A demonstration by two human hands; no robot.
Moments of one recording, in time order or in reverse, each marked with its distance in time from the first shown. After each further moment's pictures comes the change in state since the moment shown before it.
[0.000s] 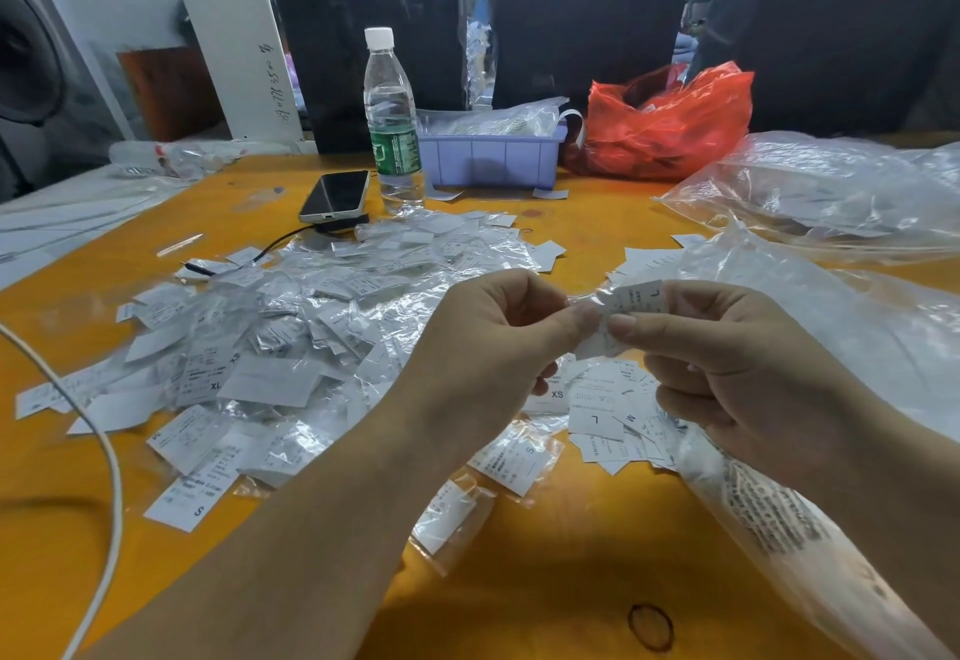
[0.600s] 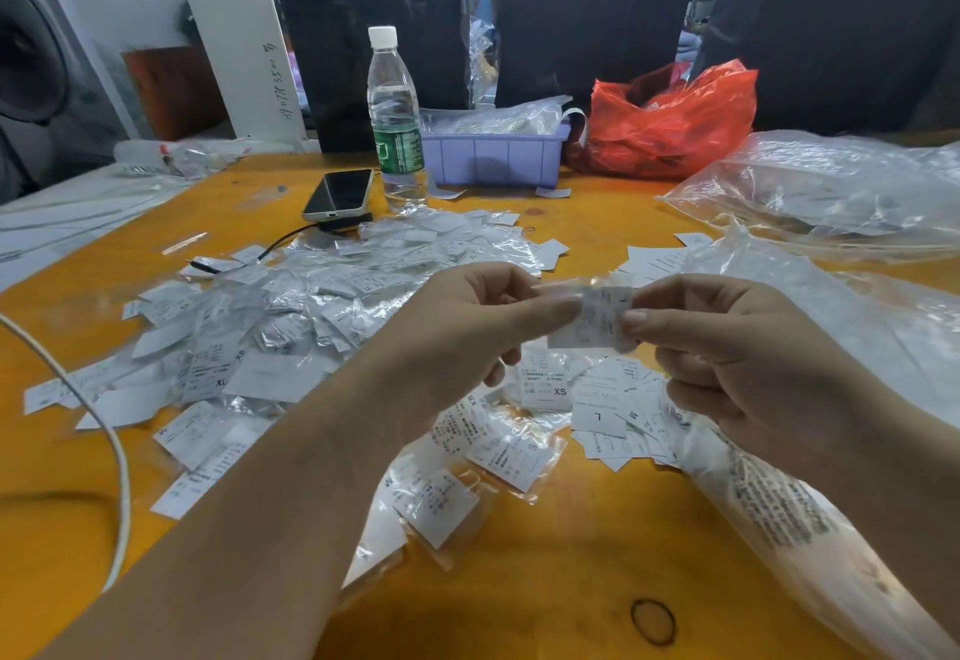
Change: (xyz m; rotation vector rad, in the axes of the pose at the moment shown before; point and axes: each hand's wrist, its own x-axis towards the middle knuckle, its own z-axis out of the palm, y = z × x) left_hand 0.007 0.006 -0.023 0.019 -0.103 -0.159; right_hand 0.000 -0.003 -0.002 0.004 0.076 0.039
